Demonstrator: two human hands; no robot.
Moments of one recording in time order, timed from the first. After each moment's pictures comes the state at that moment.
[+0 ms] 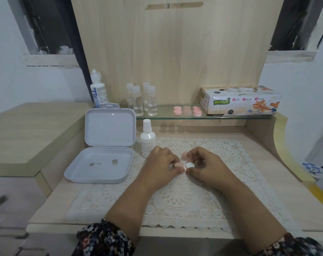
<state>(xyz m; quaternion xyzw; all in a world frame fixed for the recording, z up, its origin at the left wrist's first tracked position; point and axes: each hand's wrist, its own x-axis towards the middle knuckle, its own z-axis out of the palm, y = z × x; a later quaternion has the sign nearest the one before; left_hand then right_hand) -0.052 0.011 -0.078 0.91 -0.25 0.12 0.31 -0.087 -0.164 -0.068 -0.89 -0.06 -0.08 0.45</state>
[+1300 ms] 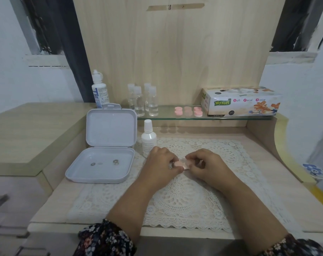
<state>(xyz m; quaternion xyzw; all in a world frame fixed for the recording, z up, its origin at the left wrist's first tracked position) -0.054 0.012 -0.077 0.91 -0.23 0.14 0.32 -0.080 -0.167 -0.072 -0.91 -0.11 -0.13 0.39</state>
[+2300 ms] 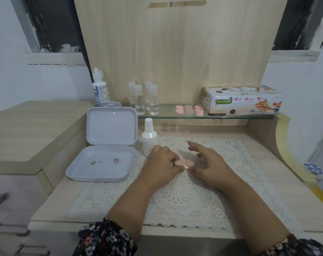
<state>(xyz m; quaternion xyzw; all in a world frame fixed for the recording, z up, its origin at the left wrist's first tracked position) -0.053 0.011 -0.076 0.91 -0.24 0.14 0.31 -0.077 -0.171 -0.076 -0.92 -0.11 -0.11 0.35</state>
